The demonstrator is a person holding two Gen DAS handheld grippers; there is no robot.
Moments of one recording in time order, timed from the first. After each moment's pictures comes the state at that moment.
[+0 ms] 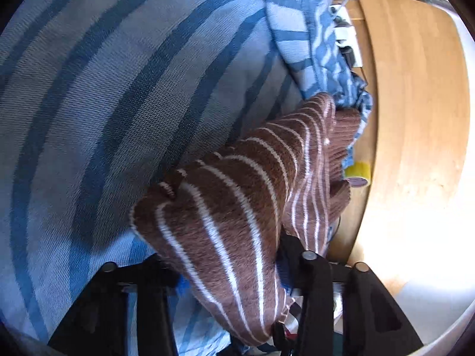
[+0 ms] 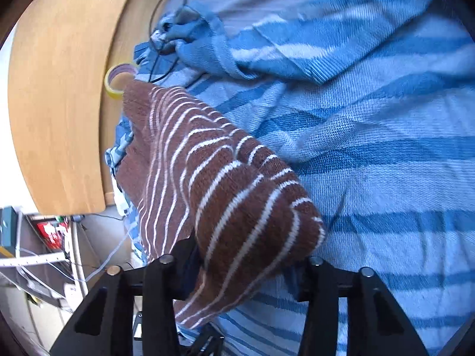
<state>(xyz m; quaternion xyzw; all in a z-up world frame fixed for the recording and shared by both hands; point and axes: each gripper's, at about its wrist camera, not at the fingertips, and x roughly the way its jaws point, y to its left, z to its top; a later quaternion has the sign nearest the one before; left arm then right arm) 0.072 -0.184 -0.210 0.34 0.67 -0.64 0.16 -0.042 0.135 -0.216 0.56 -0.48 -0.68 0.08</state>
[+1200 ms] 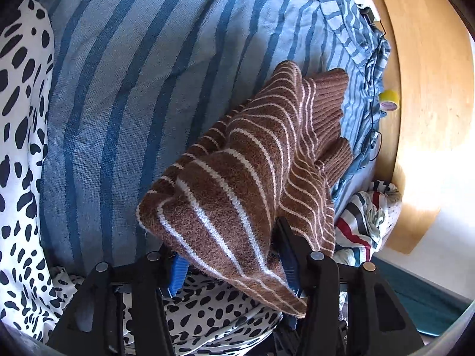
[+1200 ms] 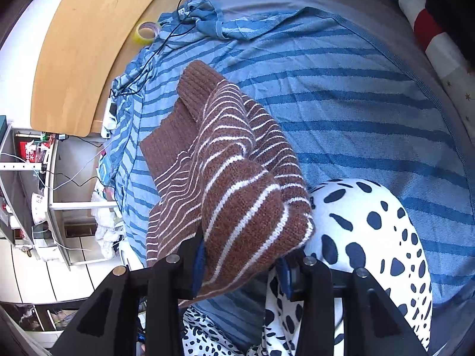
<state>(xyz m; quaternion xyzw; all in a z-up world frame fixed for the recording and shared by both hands) 0.284 -0.175 -0.139 0.50 0.63 -0.59 0.13 0.165 0.162 -0.121 0.60 -0.36 -0.71 0.08</state>
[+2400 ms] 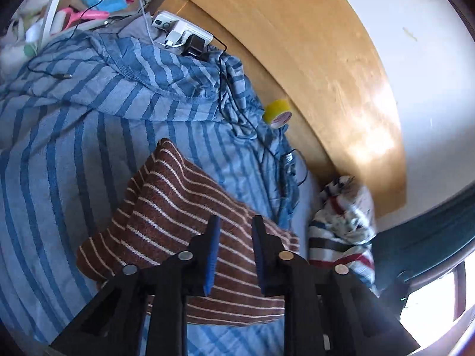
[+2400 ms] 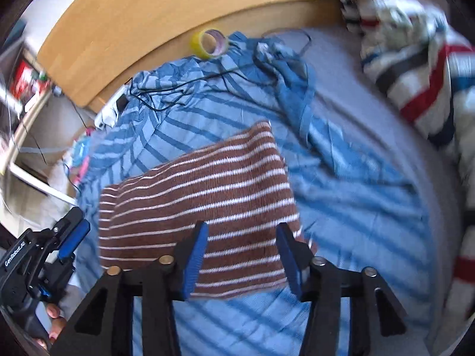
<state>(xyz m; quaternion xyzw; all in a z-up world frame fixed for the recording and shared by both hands) 0.065 -0.175 -0.091 0.37 0.39 -0.84 0.02 -0.001 0.078 -0.095 0.52 -0.11 -0.84 0.12</state>
